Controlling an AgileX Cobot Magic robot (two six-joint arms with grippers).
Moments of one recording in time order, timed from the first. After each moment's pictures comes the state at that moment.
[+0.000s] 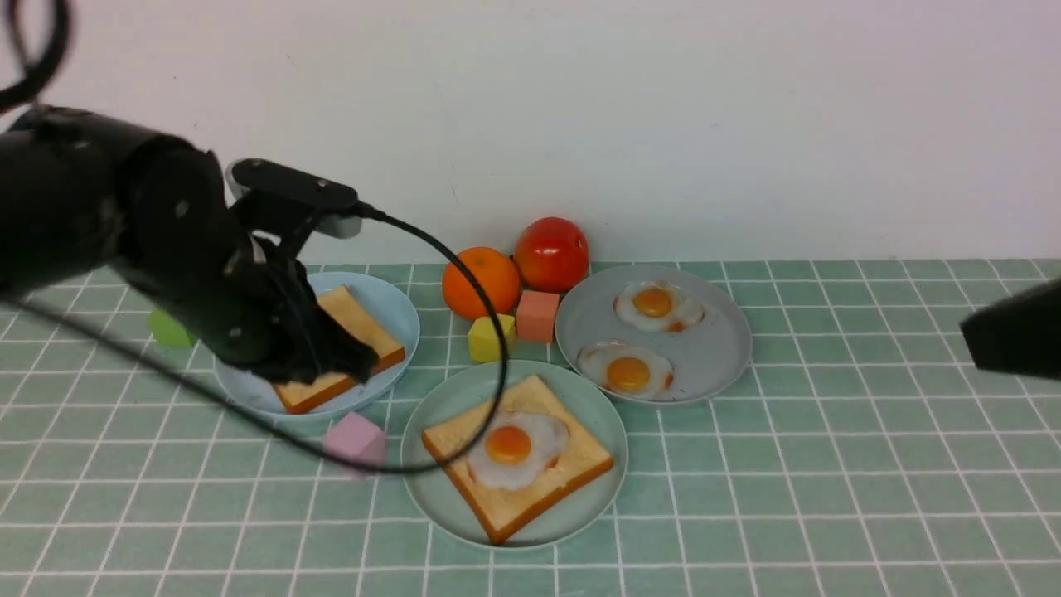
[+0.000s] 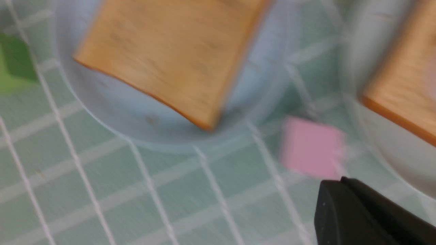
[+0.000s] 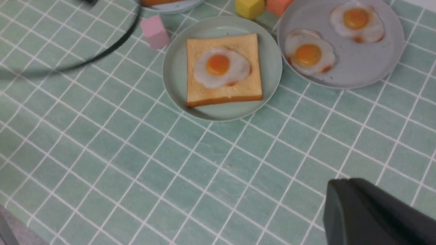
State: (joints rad) right arm 0.43 0.95 -1.17 0.22 1.07 -0.13; left arm -0.30 1.65 -1.21 0.07 0.70 0.07
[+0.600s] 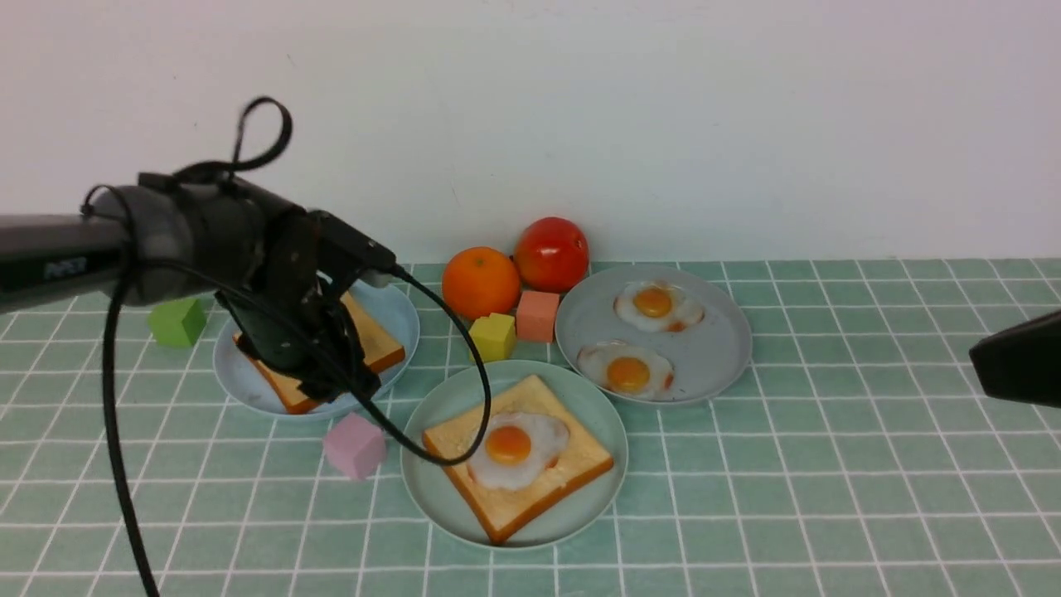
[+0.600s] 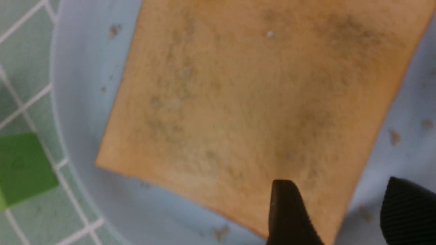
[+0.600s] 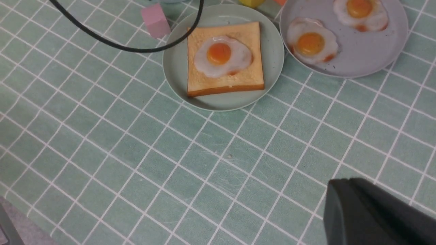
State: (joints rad) right arm 0.43 0.94 -1.15 0.22 1.07 -0.13; left arm -0.27 2.01 -1.38 0.27 0.60 0.12
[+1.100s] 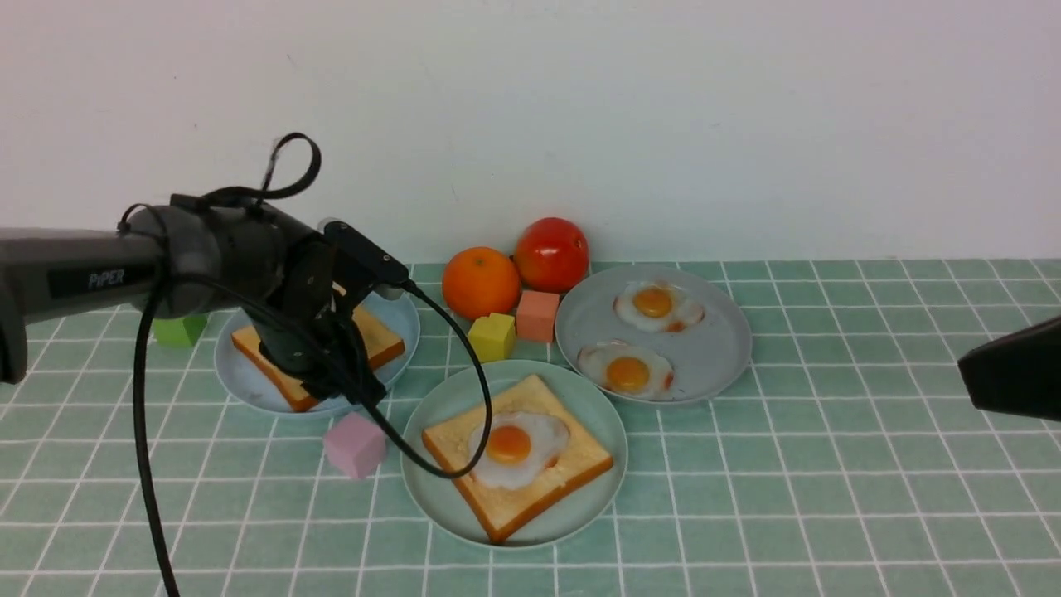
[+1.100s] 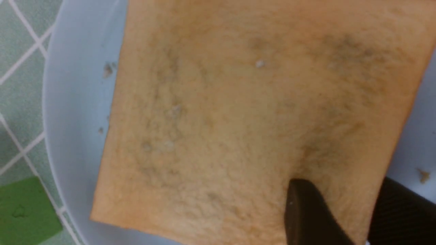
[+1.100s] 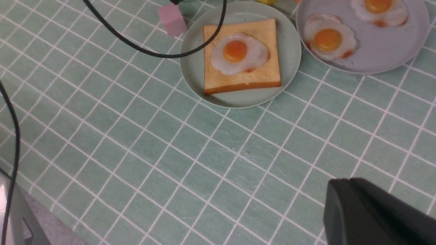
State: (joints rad) right arm 0.43 0.94 -1.15 0.27 1.09 -0.13; left arm -0.27 2.07 -1.39 0.32 0.54 0.13
